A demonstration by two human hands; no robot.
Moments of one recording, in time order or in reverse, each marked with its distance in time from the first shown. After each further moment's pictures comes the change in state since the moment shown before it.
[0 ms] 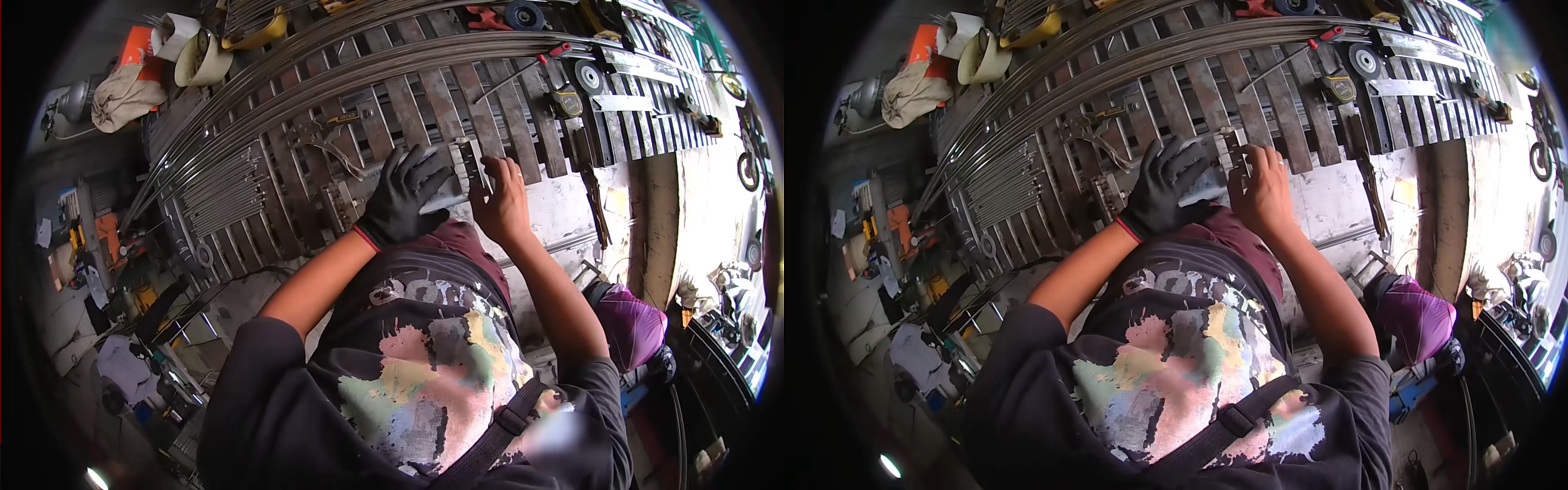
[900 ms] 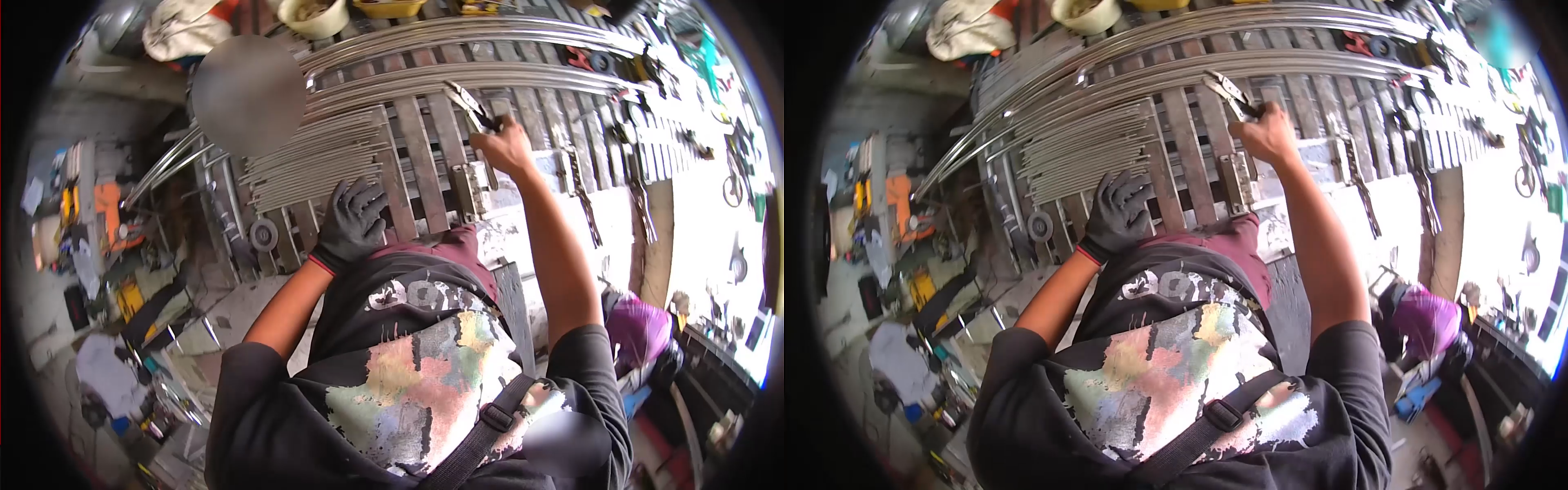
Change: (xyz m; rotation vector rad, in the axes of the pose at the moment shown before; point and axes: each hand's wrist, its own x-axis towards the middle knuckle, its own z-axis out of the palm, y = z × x) left_hand -0.321 -0.197 -0.149 0.078 0.045 -0.157; right_hand 0.104 -0.221 0.175 0.037 -0.221 0.474
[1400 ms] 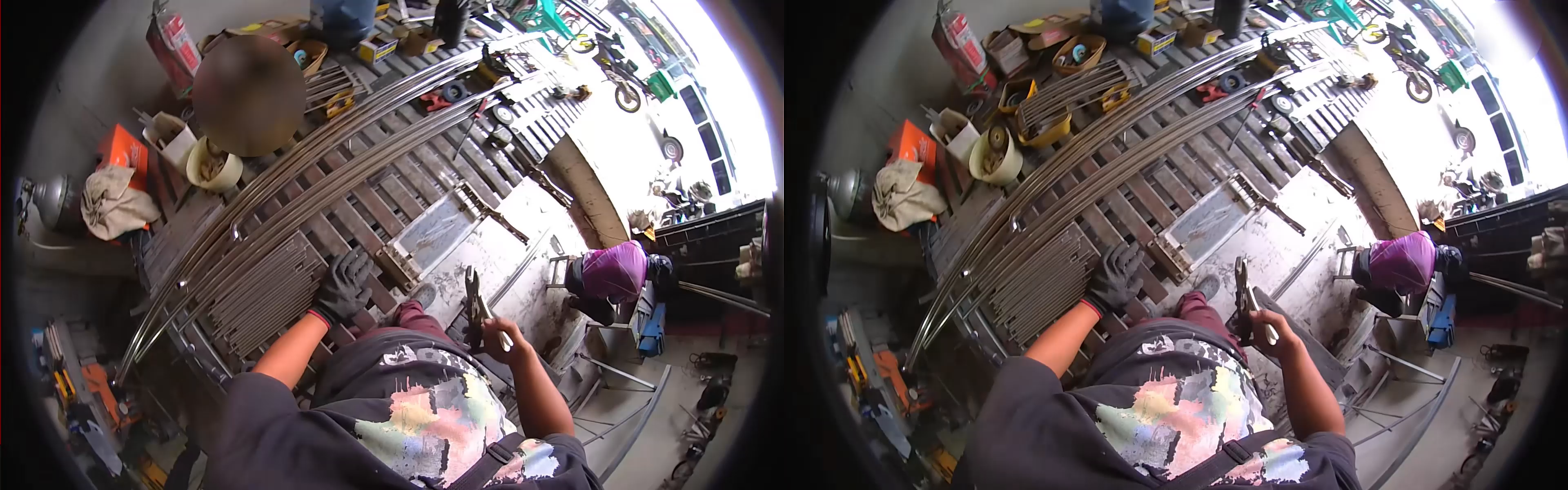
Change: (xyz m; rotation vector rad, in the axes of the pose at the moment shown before) left_hand 0.113 -0.017 0.072 -0.083 -0.151 0.489; right_hand -0.343 0.281 0.088 0.813 0.063 0.207
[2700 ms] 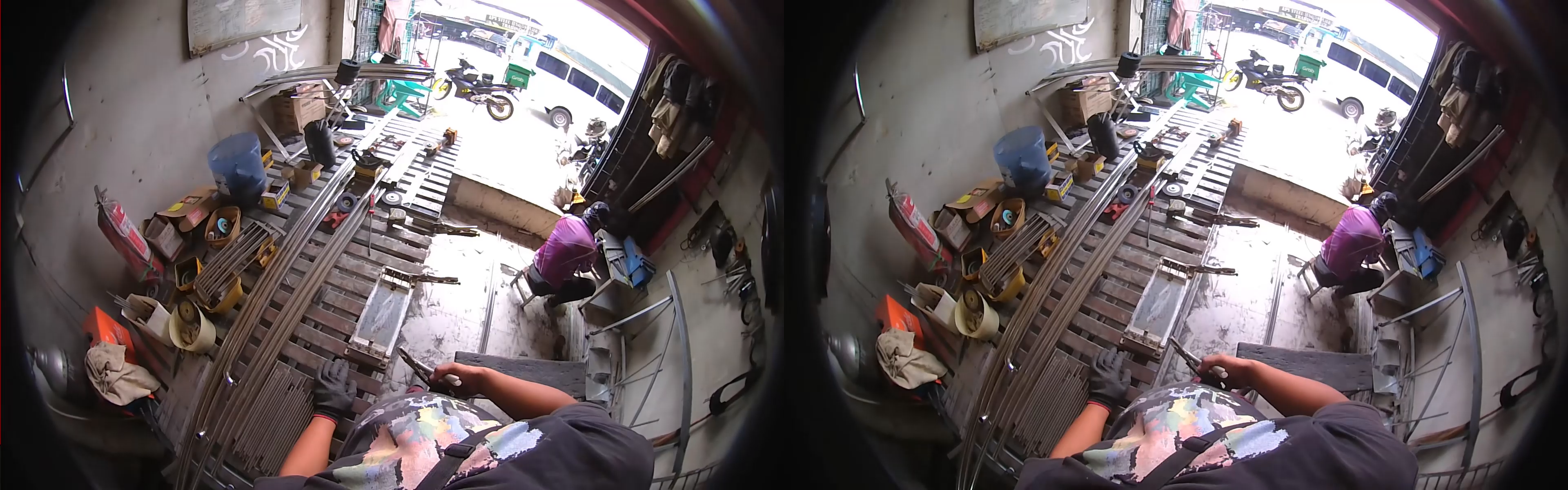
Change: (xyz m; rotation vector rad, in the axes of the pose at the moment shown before) left_hand -0.005 -0.005 0.021 0.131 0.138 0.153; right_hand -0.021 -0.138 0.102 0.526 -0.174 0.480
